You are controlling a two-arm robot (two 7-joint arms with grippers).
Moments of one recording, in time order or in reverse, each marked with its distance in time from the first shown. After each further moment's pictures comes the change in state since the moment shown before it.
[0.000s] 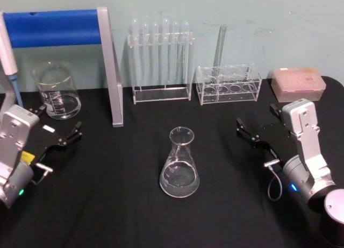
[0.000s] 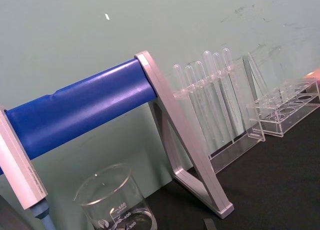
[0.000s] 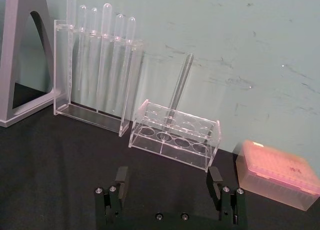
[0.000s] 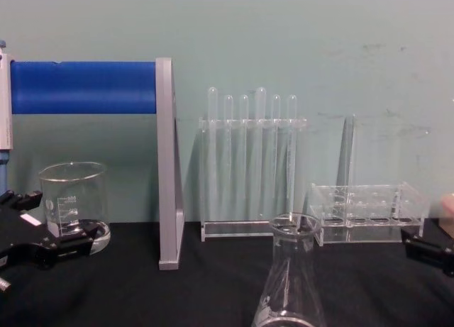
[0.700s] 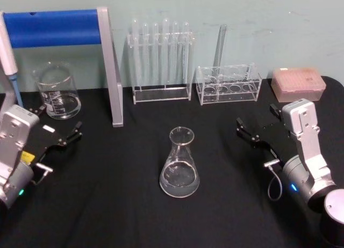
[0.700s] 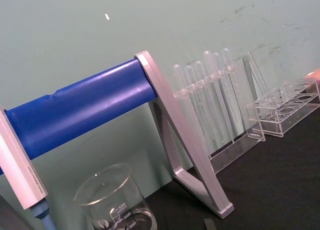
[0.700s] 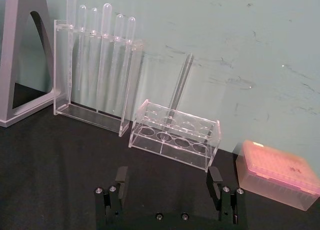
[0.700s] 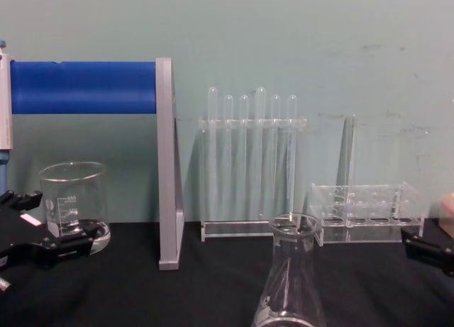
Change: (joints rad) left arm 0.000 0.000 0.000 0.000 0.000 0.000 0.000; right arm 0.000 0.000 0.000 0.000 0.000 0.000 0.000
